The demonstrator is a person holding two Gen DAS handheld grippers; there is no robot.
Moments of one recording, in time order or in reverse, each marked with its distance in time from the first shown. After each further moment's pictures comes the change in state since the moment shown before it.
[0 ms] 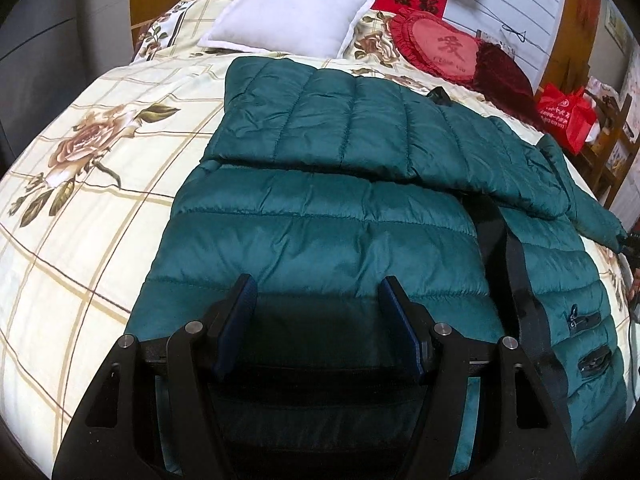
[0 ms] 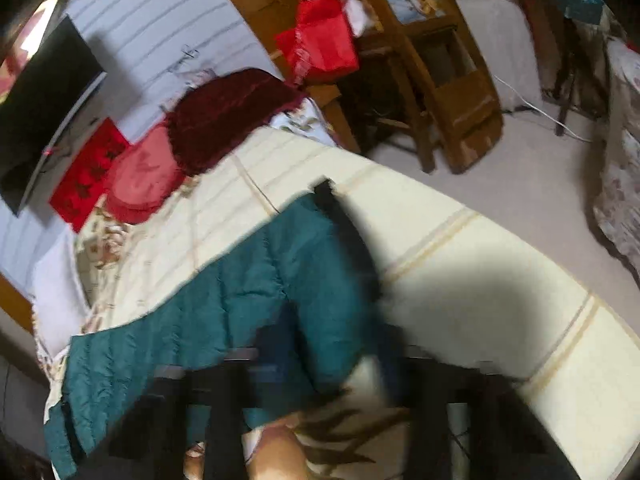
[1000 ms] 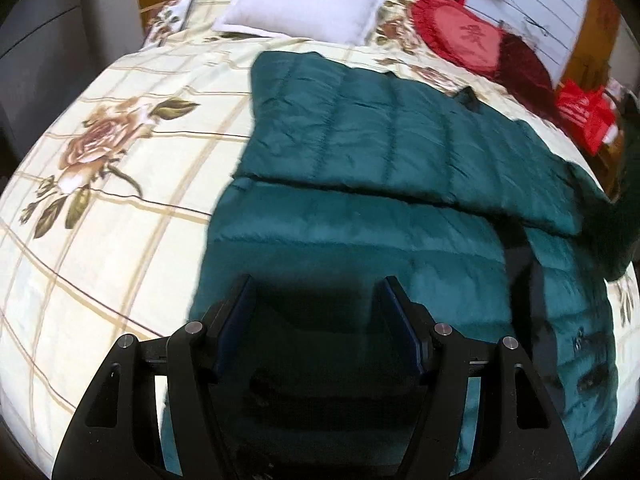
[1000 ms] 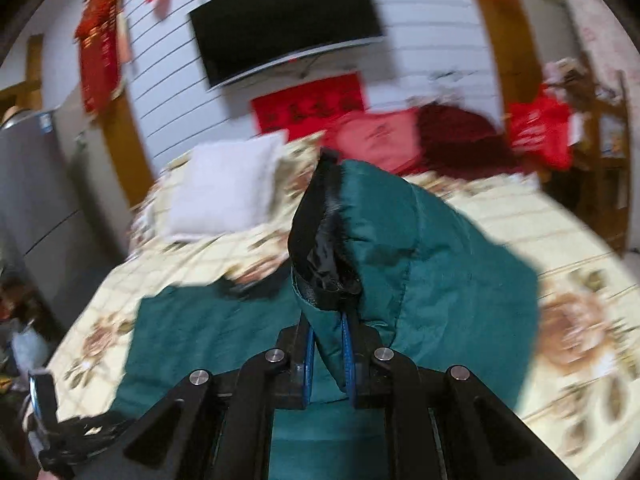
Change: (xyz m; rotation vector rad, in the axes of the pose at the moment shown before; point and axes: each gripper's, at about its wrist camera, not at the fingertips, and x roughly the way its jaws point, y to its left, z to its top) left arm 0.004 0.022 0.033 -0.033 0.090 0.053; right arm -0.147 0.352 -0.203 -0.529 -0.069 0.364
